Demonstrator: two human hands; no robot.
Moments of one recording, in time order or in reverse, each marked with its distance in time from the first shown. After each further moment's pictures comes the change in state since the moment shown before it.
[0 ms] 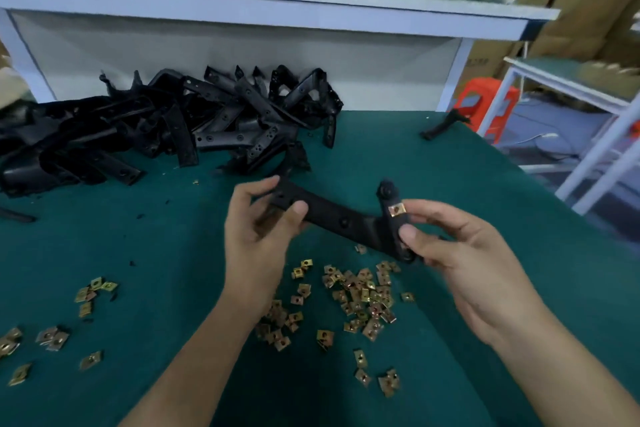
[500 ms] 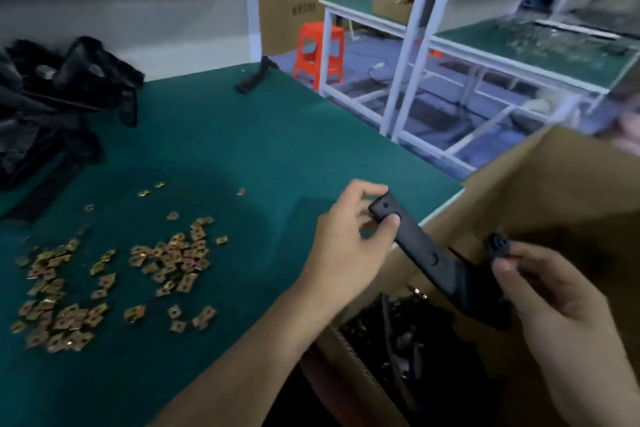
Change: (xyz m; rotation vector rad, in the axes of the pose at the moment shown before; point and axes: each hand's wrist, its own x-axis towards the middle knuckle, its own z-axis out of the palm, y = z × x) left_hand -0.166 -0.008 0.240 0.049 -0.818 -0.146; right_hand -0.238 0.016 -0.197 -0.255 0.919 0.064
